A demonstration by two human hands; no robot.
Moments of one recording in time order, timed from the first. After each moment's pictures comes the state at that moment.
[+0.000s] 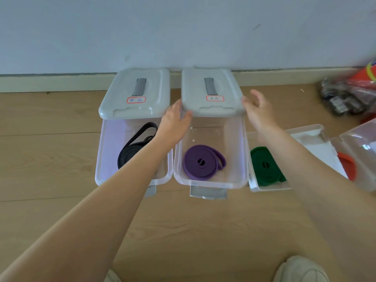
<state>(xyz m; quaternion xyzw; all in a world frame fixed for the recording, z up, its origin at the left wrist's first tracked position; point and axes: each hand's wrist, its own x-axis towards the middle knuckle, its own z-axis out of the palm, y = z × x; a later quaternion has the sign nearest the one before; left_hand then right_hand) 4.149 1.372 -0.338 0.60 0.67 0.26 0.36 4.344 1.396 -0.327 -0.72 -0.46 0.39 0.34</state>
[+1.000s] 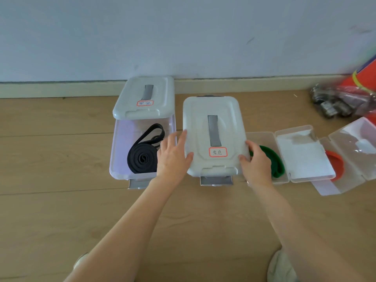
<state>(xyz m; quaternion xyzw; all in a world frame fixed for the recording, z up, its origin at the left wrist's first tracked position) 4.144 1.277 -0.347 0.67 0.70 0.11 0.21 4.342 1.273 -0.349 -0.76 -0.53 0.27 0.26</state>
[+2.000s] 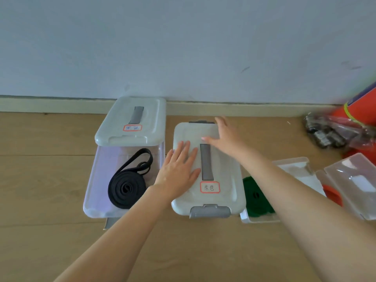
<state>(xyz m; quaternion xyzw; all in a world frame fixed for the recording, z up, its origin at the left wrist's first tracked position) 4.160 1.340 -0.366 0.79 0.59 0.02 0.14 4.316 1.431 -0.329 -0.65 -0.73 0.23 0.04</state>
